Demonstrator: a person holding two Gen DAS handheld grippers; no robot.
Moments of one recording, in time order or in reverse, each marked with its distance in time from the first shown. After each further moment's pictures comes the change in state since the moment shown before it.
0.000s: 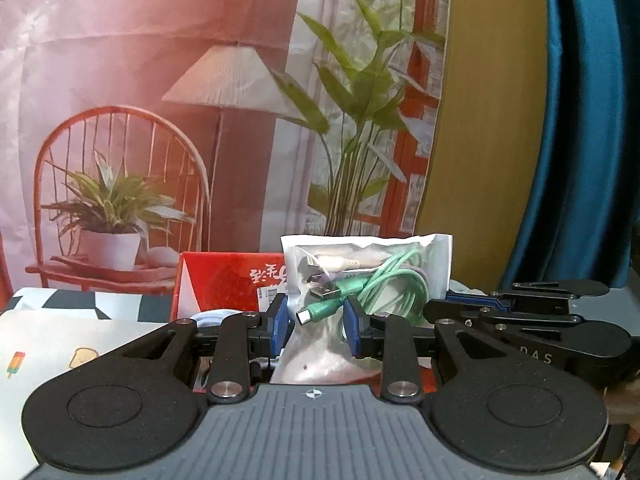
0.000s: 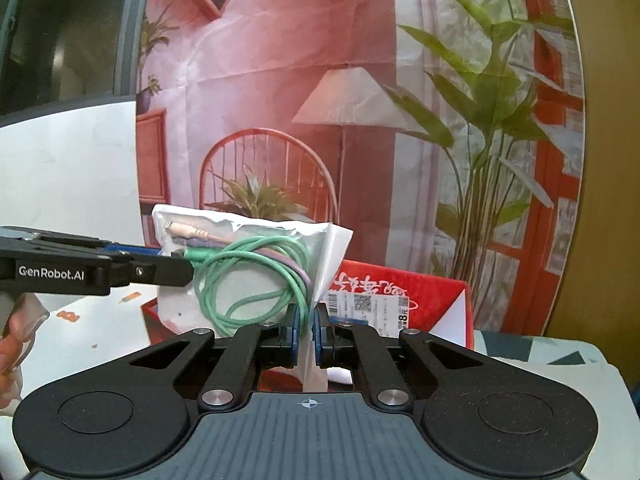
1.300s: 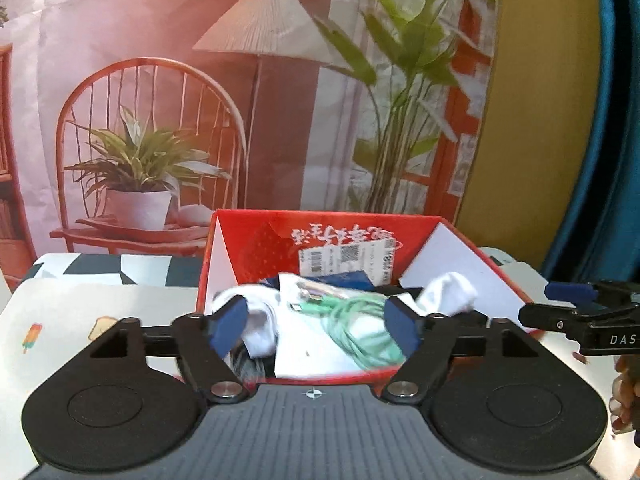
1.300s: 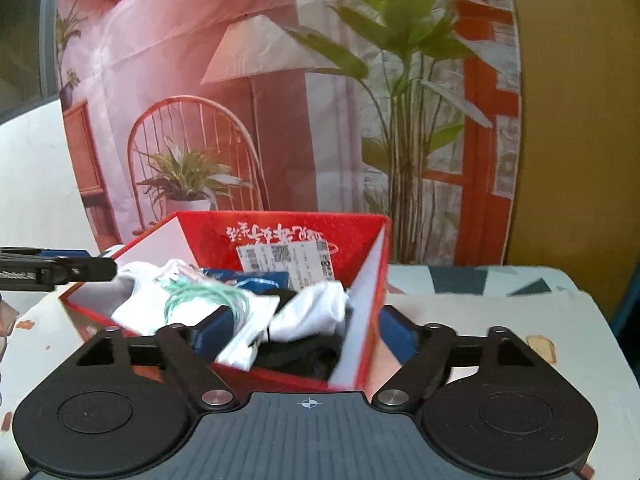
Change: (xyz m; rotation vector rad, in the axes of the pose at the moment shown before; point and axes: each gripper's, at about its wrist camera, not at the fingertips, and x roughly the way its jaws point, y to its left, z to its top) left arm 0.027 0.020 -0.011 -0.026 0.116 0.112; right arm 0.008 -0.074 -0.027 0.176 0.131 -0.106
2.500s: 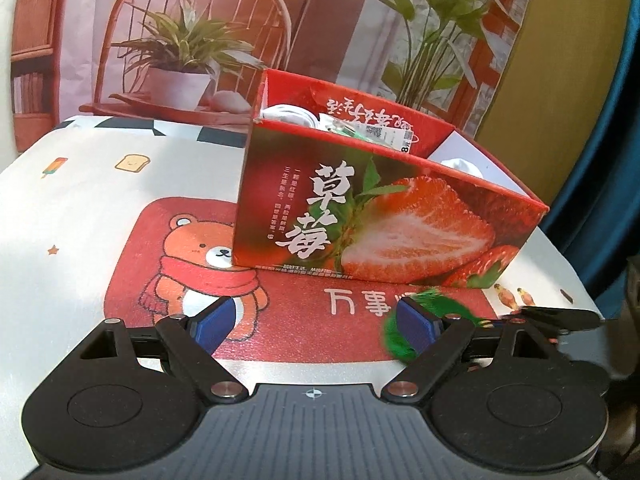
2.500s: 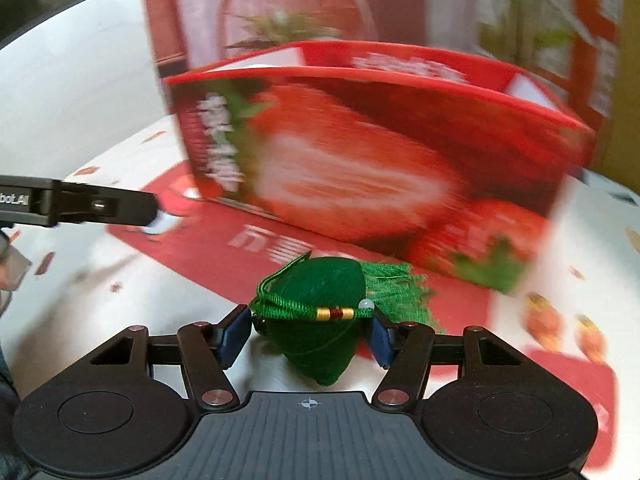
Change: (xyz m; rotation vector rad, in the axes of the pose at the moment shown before) left arm -0.032 0.028 -0.111 -0.181 0.147 -0.008; right arm 0.018 0.102 -0.109 -0.167 0.287 0.176
